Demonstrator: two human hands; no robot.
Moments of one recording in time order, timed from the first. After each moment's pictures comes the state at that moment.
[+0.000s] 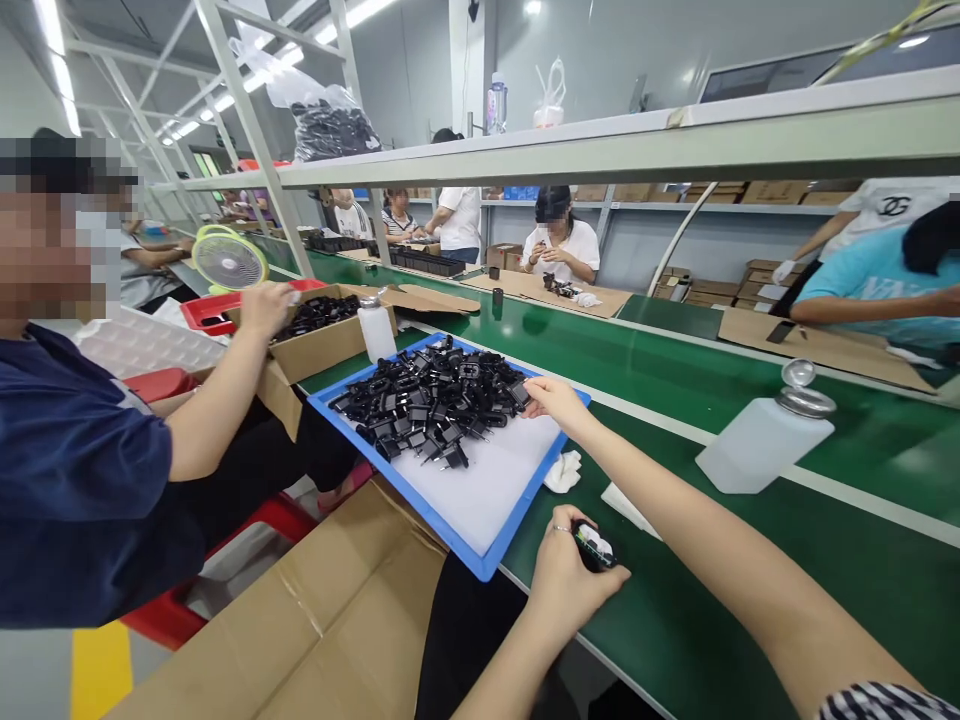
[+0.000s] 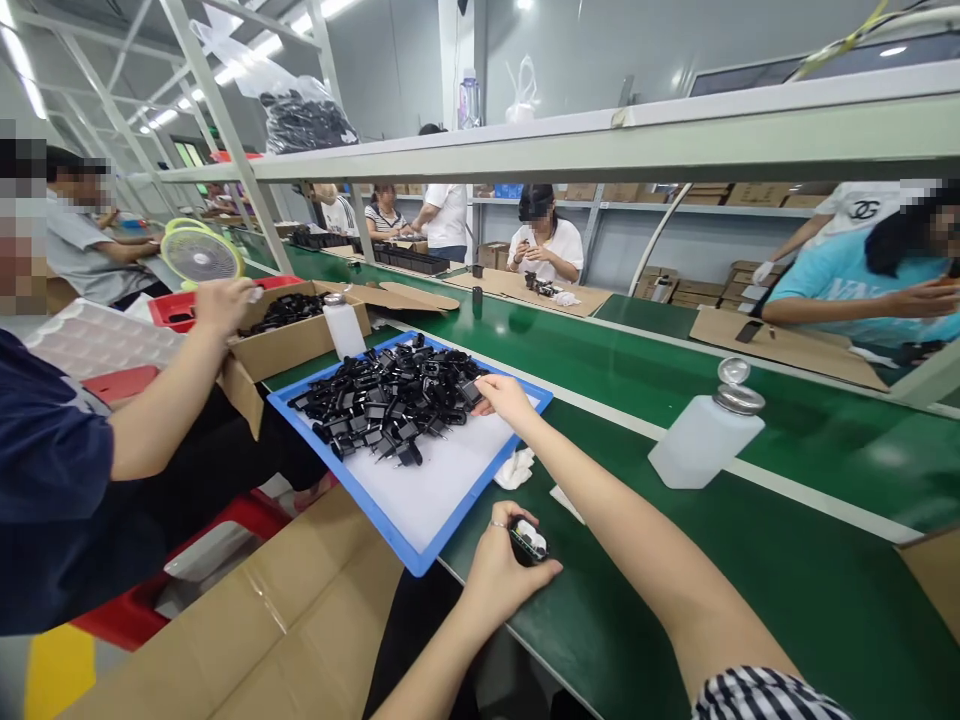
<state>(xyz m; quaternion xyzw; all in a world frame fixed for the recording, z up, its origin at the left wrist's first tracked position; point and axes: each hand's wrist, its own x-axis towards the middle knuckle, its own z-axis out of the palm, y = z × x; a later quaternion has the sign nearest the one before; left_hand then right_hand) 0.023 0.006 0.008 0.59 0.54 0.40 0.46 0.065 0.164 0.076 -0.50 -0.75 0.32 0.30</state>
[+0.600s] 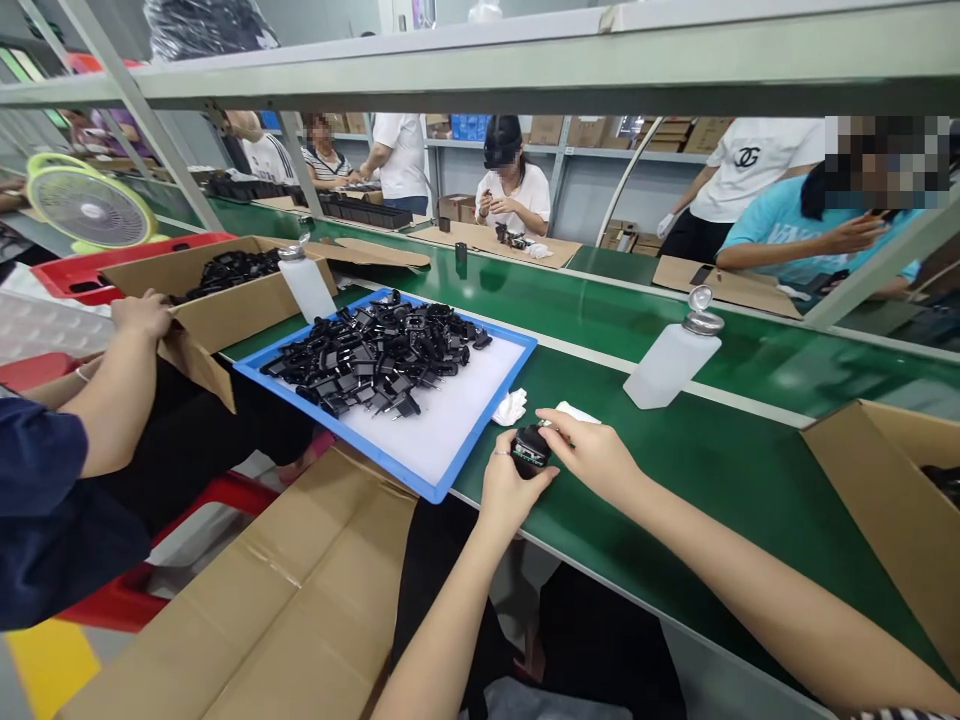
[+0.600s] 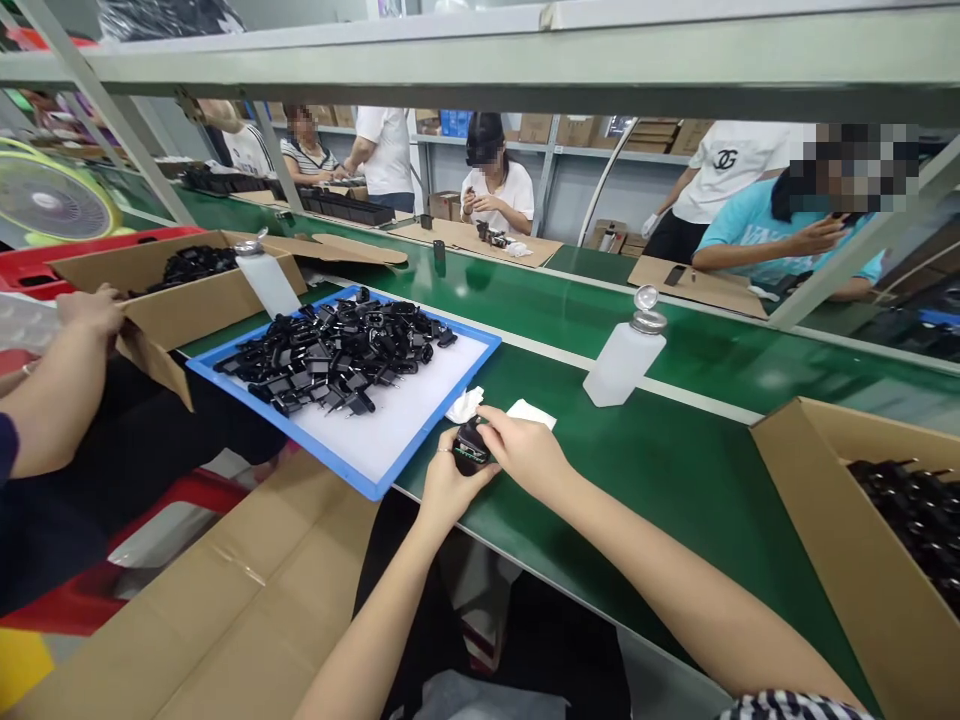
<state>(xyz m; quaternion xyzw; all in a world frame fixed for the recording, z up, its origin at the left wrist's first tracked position) 0.021 0.005 0.011 0.60 0.55 0.43 0.39 0.139 0.011 0.061 -0.55 -0.80 0.04 0.23</state>
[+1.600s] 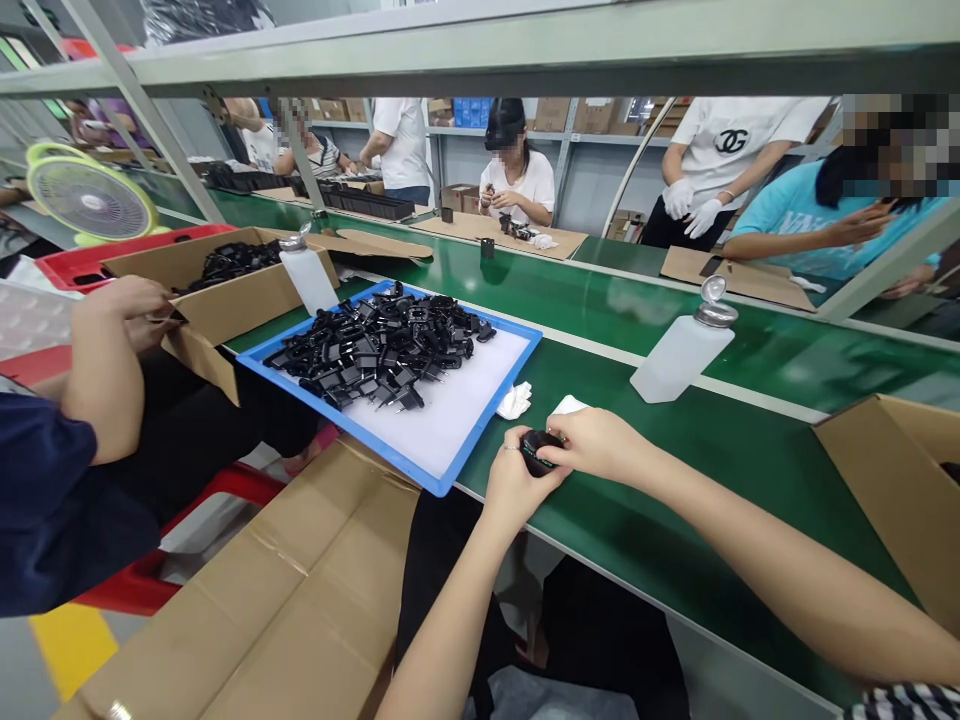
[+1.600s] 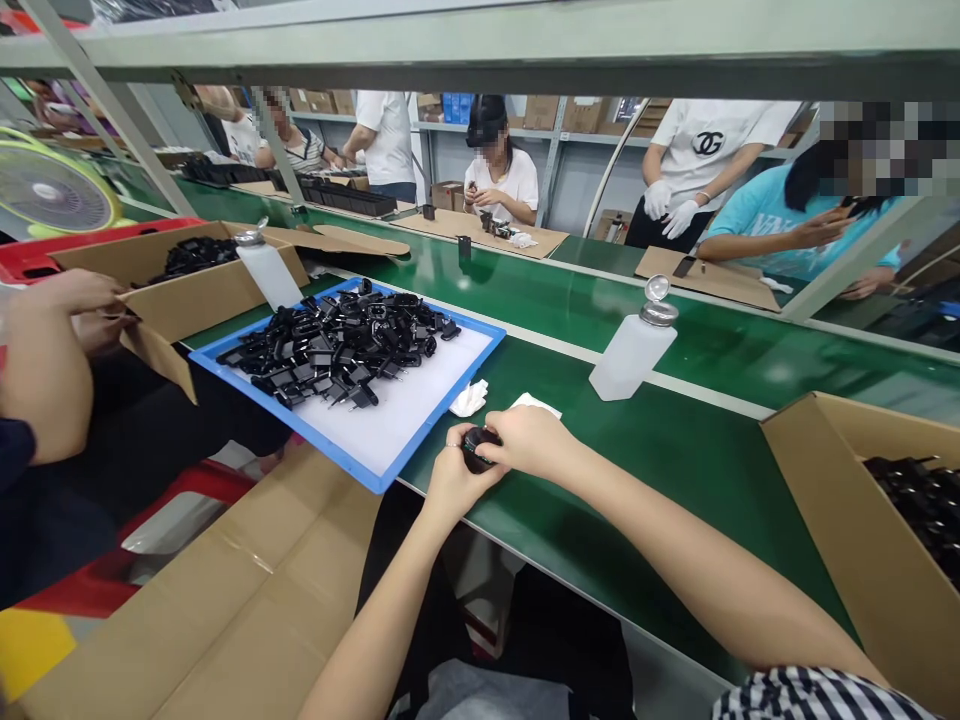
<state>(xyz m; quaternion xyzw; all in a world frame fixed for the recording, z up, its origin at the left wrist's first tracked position) 0.023 0.005 0.008 0.62 0.54 0.41 0.39 0.136 0.022 0.086 -0.52 -0.85 0.02 -0.02</state>
